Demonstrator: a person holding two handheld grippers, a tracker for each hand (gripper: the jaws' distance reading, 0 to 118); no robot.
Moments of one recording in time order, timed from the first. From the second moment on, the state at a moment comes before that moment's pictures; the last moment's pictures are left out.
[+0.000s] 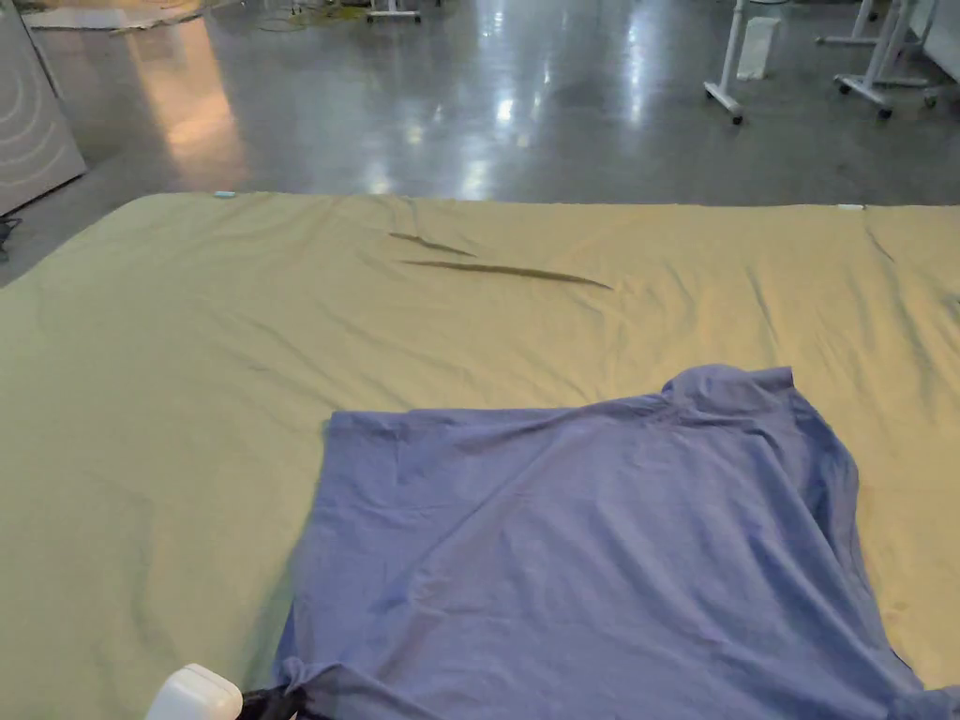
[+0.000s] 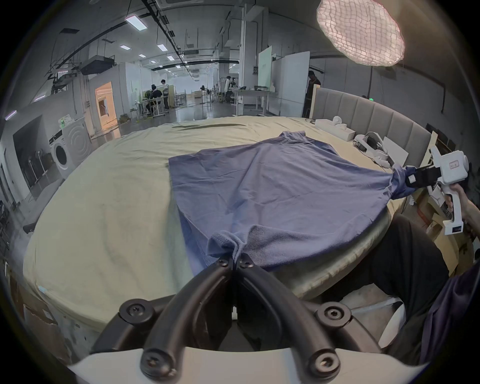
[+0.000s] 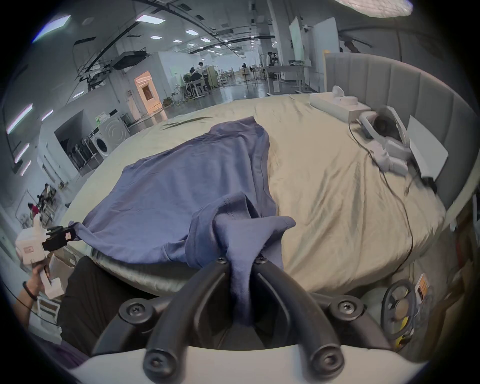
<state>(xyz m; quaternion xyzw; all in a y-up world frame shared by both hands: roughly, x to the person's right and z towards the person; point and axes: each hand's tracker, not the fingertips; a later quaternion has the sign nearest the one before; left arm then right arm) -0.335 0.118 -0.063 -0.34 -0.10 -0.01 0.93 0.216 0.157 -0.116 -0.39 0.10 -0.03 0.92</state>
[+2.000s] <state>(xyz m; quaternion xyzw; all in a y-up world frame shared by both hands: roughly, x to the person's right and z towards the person) -0.307 0.255 -0.048 -0.16 0.01 0.05 0.99 0.150 0.257 -0.087 -0.14 0.14 0.00 0.98</state>
